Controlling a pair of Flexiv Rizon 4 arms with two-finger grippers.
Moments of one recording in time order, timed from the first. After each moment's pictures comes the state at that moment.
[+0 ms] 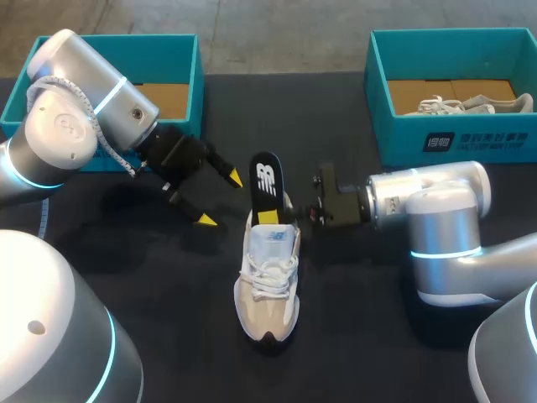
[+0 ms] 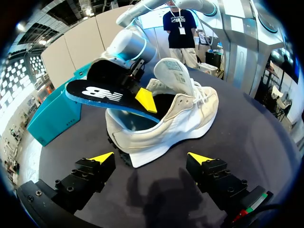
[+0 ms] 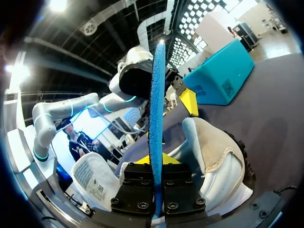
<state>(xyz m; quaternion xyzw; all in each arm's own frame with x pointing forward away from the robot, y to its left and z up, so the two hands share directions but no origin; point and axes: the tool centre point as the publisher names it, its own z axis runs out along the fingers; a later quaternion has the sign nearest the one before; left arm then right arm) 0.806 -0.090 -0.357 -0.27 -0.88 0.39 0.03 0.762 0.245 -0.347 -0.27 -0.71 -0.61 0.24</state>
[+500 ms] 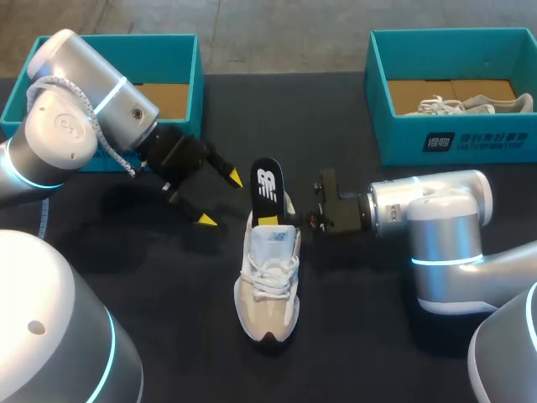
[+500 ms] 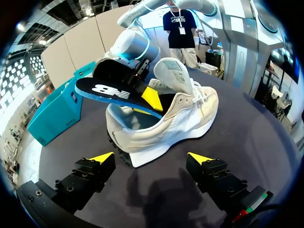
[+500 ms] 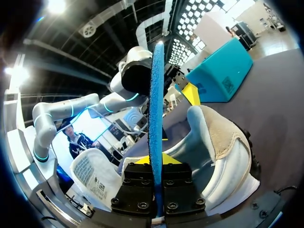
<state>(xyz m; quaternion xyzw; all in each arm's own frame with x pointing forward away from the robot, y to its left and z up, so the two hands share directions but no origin) 0.806 -0.090 -0.357 -0.27 -0.88 0.39 0.03 0.752 0.245 -0.349 -0.27 -0.70 -0.62 0.24</state>
